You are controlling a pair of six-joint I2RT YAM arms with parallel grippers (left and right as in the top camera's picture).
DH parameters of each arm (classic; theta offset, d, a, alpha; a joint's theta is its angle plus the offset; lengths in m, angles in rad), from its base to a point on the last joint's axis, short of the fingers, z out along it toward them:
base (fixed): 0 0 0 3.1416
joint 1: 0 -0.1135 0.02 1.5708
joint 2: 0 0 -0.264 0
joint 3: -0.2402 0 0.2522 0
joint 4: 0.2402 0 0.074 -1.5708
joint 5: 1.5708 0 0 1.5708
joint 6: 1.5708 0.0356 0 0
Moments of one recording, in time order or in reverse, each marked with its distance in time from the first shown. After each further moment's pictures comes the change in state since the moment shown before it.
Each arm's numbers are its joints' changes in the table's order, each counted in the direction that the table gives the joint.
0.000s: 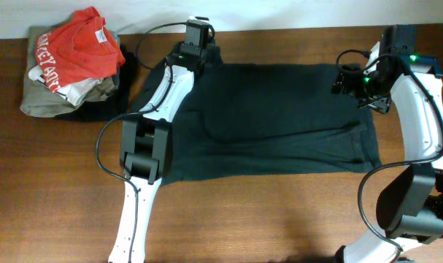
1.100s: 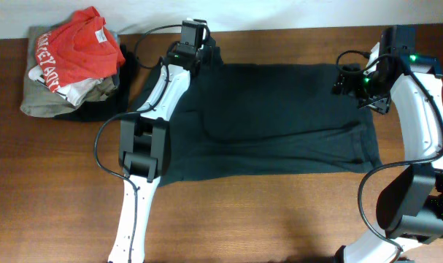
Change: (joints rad) left arm -0.024 0.031 -0.027 0.040 0.084 0.014; right arm 0.000 0.000 0.000 0.007 0.003 -0.003
